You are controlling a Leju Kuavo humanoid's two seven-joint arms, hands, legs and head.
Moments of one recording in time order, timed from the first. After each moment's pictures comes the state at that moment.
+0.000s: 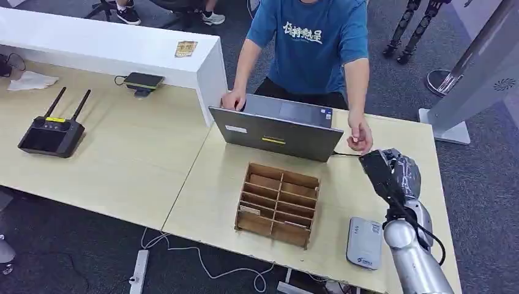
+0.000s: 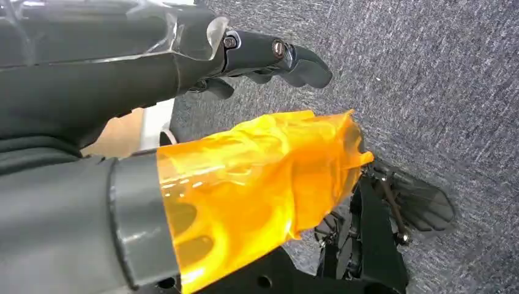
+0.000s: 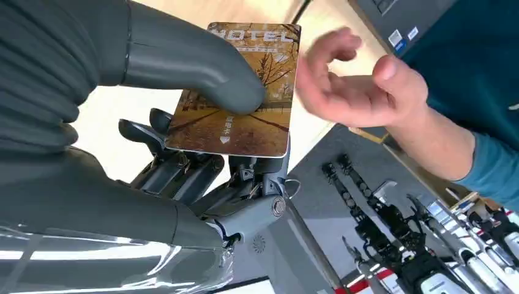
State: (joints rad) left arm -0.05 -0.31 1.40 -0.23 -0.91 0.00 0.07; right arm -0.48 0.00 0.20 -1.06 0.60 -0.36 0.00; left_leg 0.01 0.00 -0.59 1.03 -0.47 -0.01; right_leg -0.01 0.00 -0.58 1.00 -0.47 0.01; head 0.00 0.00
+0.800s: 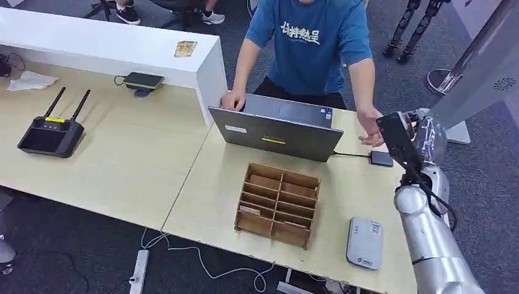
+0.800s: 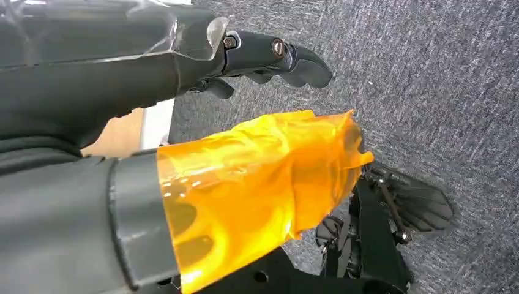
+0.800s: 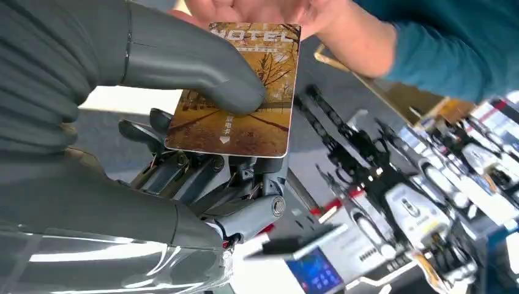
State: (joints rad) left arm -0.06 -0.30 1.37 -0.23 -0.94 0.00 0.07; right arm -0.68 -0.01 0.16 -0.99 0.68 -0.45 -0.01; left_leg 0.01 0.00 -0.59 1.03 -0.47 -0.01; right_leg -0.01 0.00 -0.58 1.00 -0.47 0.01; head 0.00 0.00
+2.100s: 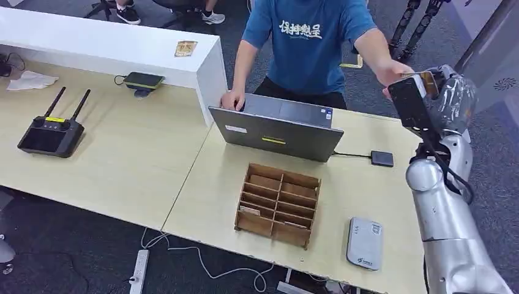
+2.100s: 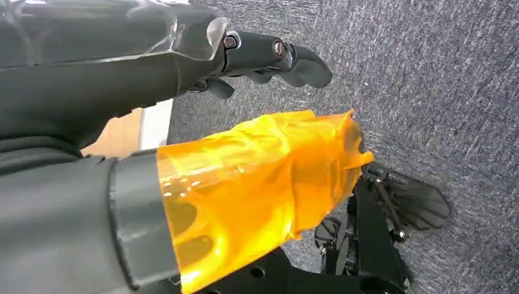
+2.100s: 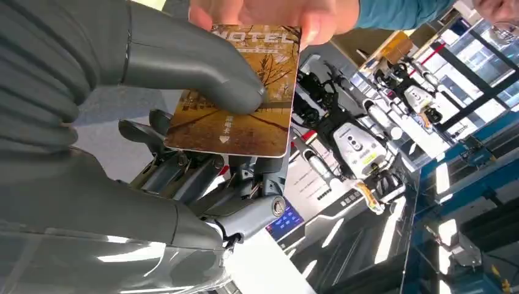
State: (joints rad) left arm -0.06 -0.30 1.35 -0.23 -0.94 0.00 0.07; right arm -0.77 -0.02 0.18 -1.09 0.77 -0.48 0.00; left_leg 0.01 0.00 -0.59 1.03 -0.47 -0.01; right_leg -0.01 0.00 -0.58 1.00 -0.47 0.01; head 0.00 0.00
